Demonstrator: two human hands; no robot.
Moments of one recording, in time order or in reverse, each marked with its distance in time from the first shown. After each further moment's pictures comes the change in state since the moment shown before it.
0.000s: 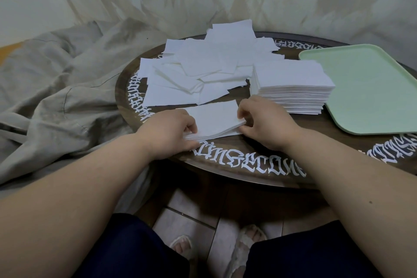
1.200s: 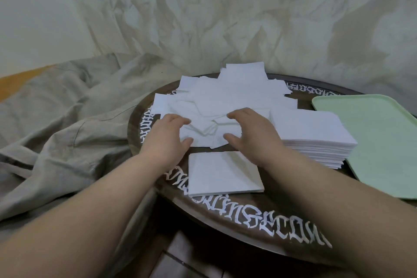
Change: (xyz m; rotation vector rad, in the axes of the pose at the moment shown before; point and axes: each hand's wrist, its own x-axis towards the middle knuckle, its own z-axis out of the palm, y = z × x) left_hand 0.043 -0.045 -0.018 -0.175 0.295 -0.315; right_hand 0.080 -0.033 -0.007 0.040 0.121 0.014
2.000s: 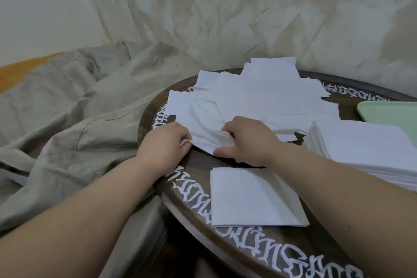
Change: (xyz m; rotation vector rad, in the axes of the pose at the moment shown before) left_hand 0.037 -0.065 0.019 0.032 -0.005 0.050; right_hand 0.075 -0.013 0.053 -0.081 -0.322 -0.075
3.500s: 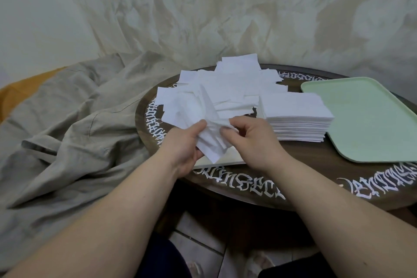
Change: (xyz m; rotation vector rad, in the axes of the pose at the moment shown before) left_hand -0.093 0.135 -0.036 -1.578 -0.153 -0.636; right_hand -0.167 -0.031 -0.022 0.710 0.439 0.061
